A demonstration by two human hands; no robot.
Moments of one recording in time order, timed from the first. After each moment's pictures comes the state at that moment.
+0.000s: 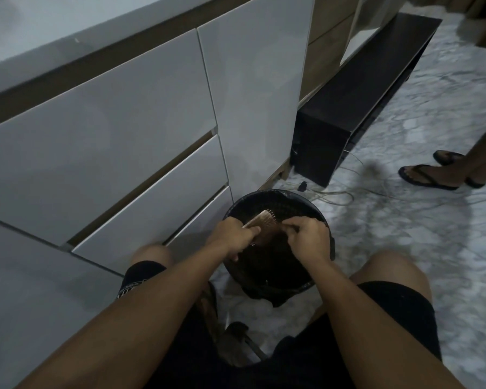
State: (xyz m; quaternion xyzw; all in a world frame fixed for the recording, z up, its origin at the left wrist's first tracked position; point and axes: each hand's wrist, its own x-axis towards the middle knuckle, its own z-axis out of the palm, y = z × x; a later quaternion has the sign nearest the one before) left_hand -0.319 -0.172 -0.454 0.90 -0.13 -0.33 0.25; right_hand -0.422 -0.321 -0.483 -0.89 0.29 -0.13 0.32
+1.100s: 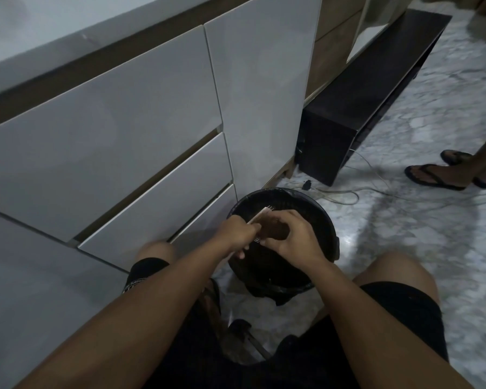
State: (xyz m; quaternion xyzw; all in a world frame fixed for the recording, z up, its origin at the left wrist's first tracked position) left_hand -0.320 -0.173 -0.444 0.87 -0.09 -0.38 0.30; right_hand -0.418 -0.302 -0.477 -0.88 0.18 -0.08 0.44
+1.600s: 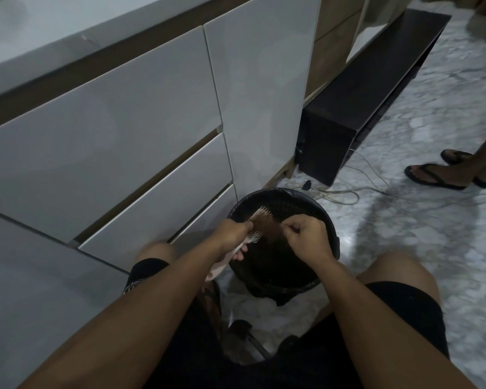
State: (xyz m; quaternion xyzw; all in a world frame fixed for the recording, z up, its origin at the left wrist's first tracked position) left_hand -0.316 -0.161 -0.453 0.83 -0.02 -0.41 0.38; right_hand -0.419 -0.318 -0.481 -0.87 0.25 -0.09 0.42
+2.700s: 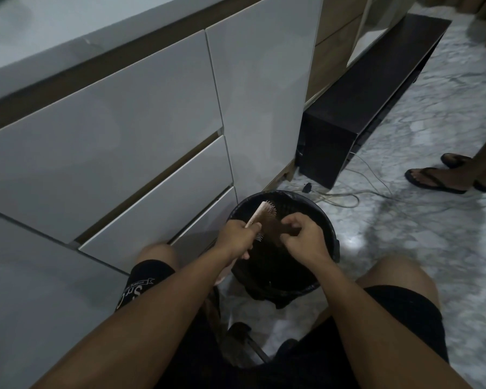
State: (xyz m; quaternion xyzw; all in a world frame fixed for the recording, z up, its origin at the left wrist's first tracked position) left_hand -0.327 -0.170 -0.458 0.85 -0.06 -0.32 0.42; right_hand -0.419 -0.313 -0.474 -0.82 0.30 -0.07 0.48
